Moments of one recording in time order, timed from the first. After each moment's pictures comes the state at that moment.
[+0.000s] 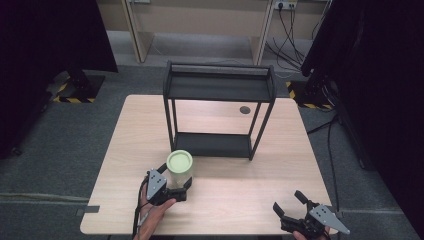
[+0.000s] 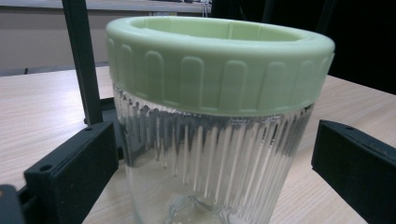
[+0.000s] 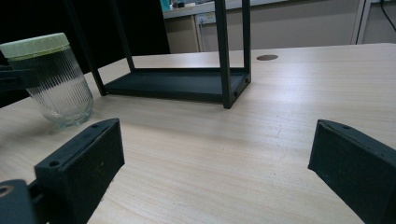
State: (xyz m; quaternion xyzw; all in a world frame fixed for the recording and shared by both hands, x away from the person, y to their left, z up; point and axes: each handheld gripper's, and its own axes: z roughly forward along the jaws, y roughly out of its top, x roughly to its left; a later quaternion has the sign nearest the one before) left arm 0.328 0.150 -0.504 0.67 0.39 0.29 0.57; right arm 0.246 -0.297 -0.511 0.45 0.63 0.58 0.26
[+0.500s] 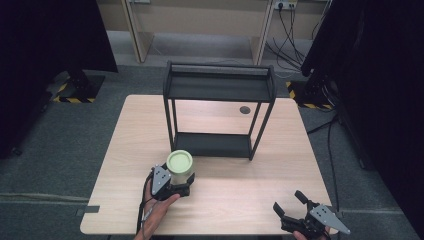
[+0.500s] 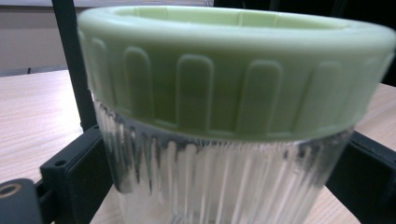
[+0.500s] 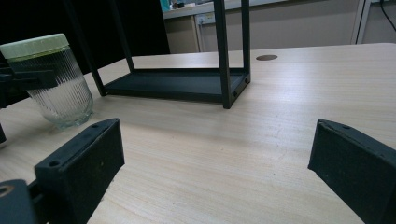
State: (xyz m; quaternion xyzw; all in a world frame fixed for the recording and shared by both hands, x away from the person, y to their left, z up) left arm 0.342 0.142 -0.508 0.67 0.39 0.29 0.56; right arm 0.246 -0.298 -0.511 0.45 0.63 0.58 0.26
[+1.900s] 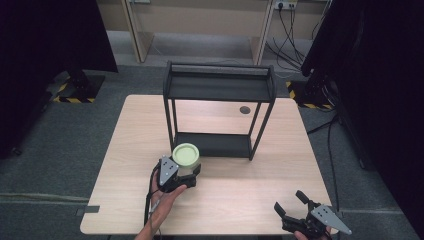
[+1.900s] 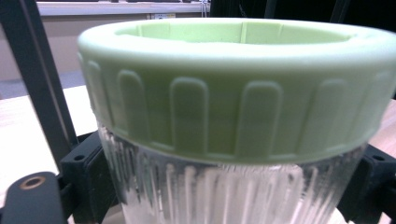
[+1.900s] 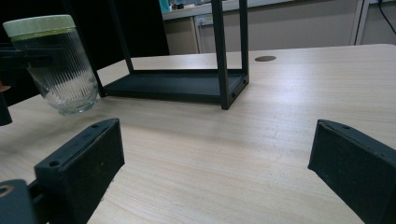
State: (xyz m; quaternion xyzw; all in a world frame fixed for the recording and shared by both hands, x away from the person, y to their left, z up) left arm 0.359 0.121 -0.479 0.68 0.38 0.30 0.56; right arm 0.245 -0.300 -0.510 0.45 0.63 0.58 0.26
